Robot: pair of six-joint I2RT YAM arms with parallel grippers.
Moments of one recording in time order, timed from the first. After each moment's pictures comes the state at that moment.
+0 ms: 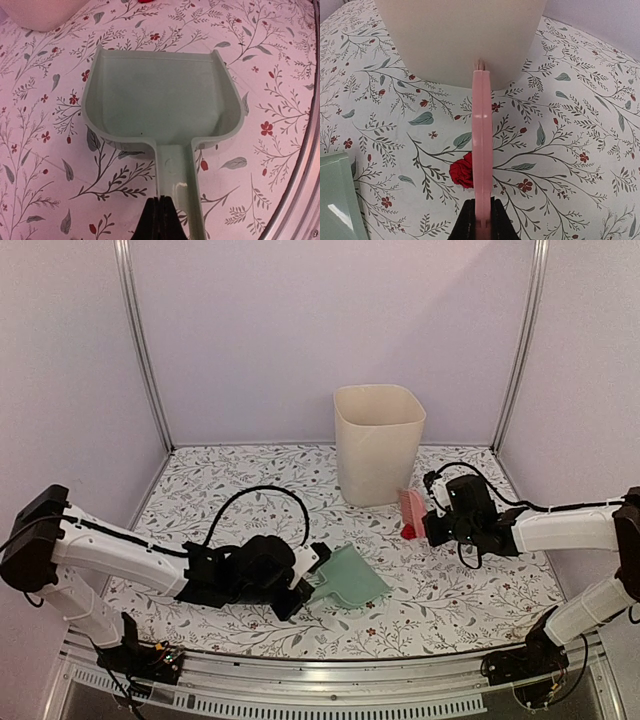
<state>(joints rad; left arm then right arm) -1.21 1.52 0.74 -0.03 -0.22 -0.18 0.61 1.41 0.65 0.09 0.23 0.12</state>
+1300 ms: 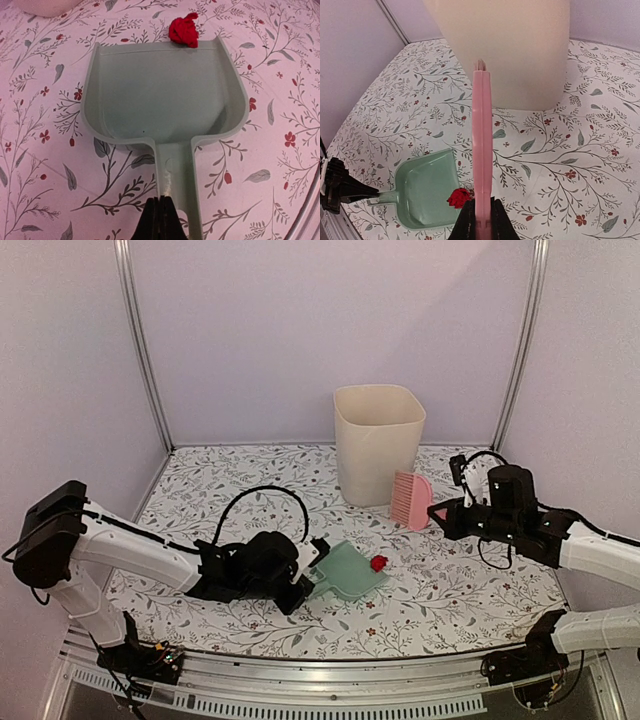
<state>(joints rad) -1.14 1.61 0.74 0.05 -0.18 -0.19 0.61 1.02 0.62 -0.06 -0.08 0.32</state>
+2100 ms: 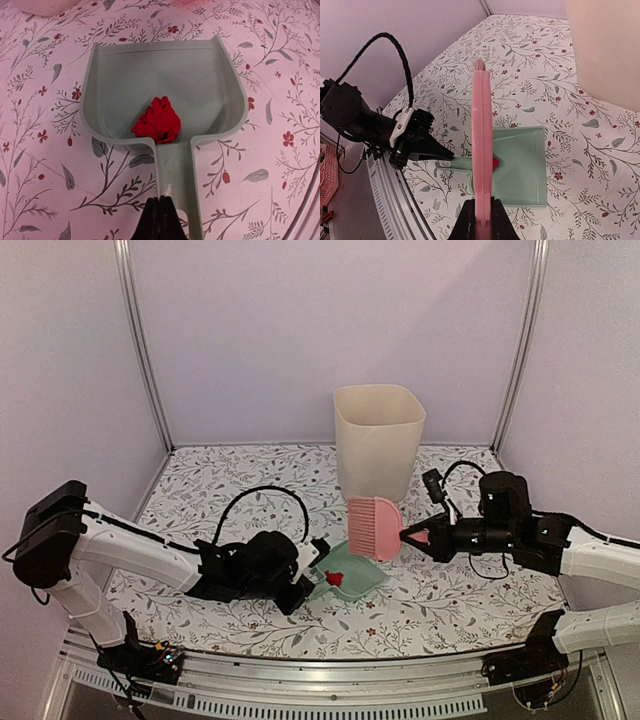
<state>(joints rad) -1.14 1.61 0.74 0.05 -0.17 -0.19 0.76 1.04 0.62 -0.07 -0.30 0.32</state>
